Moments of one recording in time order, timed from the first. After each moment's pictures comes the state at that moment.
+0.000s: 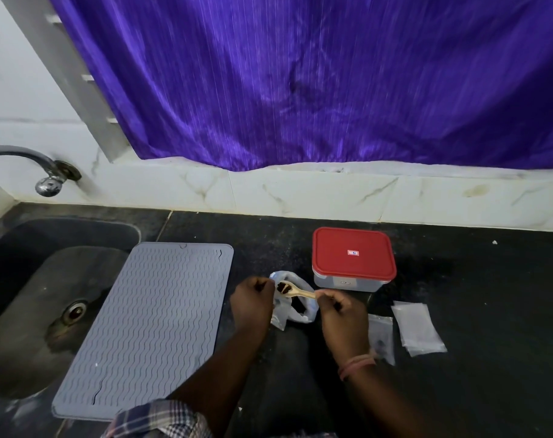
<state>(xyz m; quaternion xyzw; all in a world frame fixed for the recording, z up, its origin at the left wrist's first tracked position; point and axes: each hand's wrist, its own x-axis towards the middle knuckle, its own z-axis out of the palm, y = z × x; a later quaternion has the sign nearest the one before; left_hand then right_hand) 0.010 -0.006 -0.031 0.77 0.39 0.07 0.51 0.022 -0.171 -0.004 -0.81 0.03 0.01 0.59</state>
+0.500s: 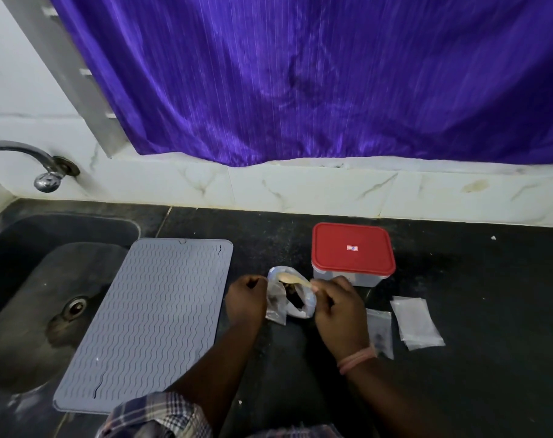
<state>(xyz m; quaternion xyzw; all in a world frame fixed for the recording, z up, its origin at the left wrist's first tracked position) 0.005 0.001 -0.029 0.75 0.42 0.06 0.50 0.024 -0.179 -0.007 -0.88 -0.17 -0.10 0.43</state>
